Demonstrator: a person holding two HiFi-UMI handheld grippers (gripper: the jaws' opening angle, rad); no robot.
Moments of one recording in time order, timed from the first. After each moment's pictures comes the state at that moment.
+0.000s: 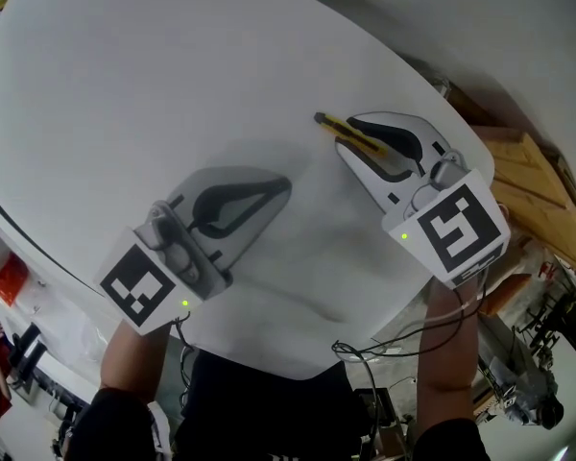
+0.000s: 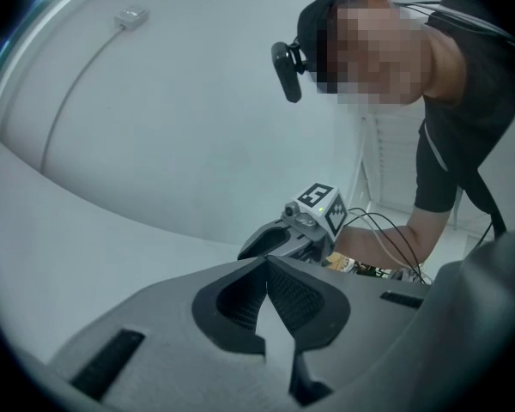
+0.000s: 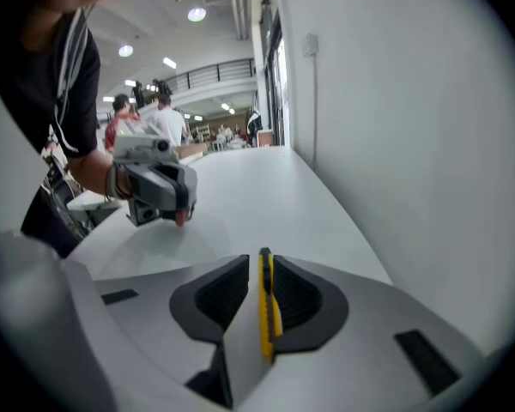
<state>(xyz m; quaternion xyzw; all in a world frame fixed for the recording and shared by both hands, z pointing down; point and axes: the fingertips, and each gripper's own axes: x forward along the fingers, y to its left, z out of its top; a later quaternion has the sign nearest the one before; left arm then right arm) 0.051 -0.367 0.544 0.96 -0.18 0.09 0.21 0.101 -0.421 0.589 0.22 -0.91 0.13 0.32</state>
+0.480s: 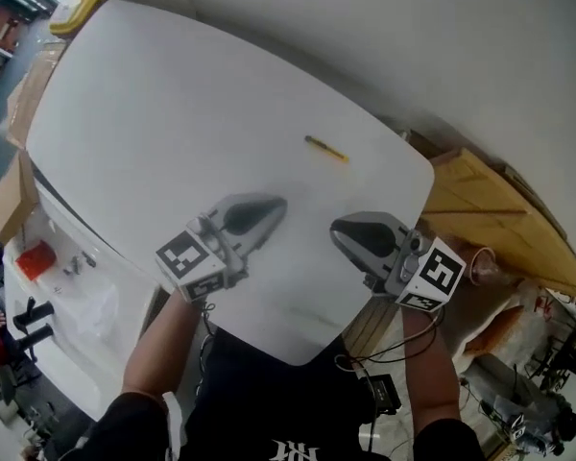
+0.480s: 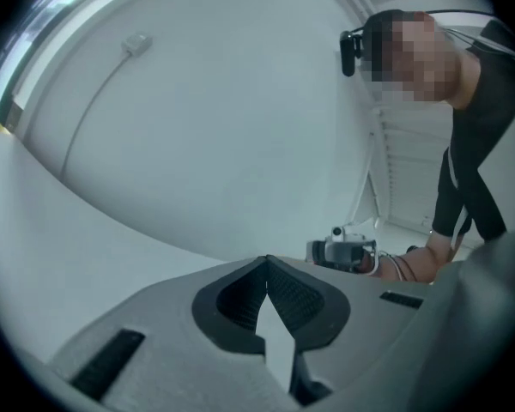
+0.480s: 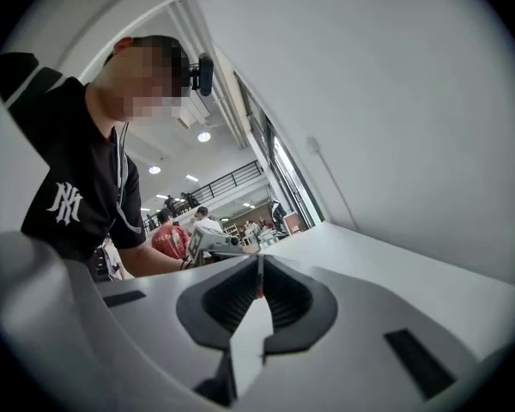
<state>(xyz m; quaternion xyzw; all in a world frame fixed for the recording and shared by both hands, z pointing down) 0.056 -0.305 0.448 0.95 -0.22 0.03 0.23 0.119 -0.275 0.427 0.17 -0.96 0.22 -0.02</state>
